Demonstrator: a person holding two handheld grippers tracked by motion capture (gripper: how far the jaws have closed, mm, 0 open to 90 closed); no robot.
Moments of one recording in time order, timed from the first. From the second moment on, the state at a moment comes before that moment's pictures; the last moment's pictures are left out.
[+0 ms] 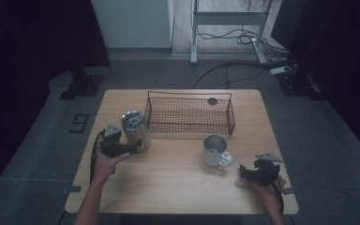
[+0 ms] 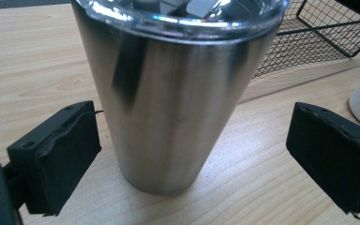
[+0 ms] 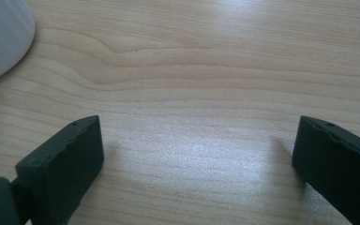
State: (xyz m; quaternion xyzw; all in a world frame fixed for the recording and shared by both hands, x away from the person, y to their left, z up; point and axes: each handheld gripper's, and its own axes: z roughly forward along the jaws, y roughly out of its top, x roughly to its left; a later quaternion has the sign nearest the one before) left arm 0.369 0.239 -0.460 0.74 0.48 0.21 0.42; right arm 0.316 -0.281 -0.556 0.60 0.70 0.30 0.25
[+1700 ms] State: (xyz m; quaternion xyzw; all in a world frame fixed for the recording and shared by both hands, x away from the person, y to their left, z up) left arm 0.412 0.224 -0.471 0.73 0.48 0.24 0.43; right arm 0.316 -0.281 -0.556 0.60 0.70 0.30 0.25
